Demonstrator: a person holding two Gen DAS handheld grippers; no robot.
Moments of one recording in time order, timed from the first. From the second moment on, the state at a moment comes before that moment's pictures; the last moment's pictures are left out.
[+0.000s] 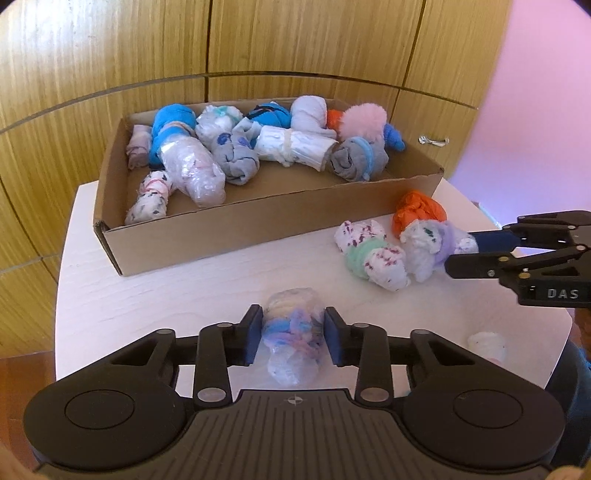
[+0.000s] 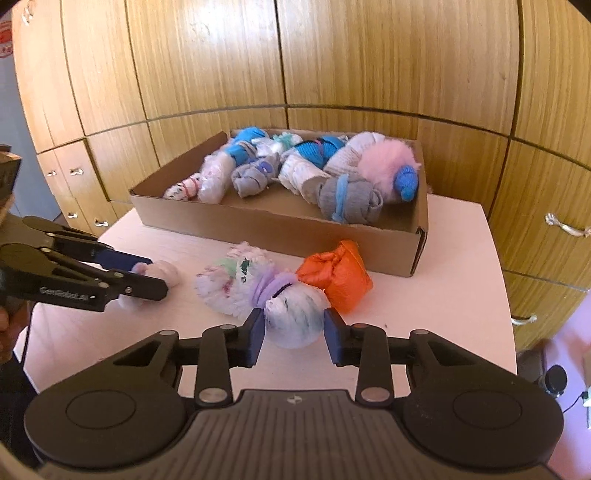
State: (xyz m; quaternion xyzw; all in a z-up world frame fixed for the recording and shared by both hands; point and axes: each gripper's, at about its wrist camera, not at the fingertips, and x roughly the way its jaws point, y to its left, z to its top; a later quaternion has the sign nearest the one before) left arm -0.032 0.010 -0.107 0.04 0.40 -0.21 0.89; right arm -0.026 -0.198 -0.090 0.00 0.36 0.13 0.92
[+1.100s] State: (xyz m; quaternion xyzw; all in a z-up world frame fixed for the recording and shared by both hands) left arm 0.092 0.002 -0.075 0.05 0.40 -0.20 0.89; right arm 0.105 -0.162 -0.064 -0.02 0.36 0.18 0.91
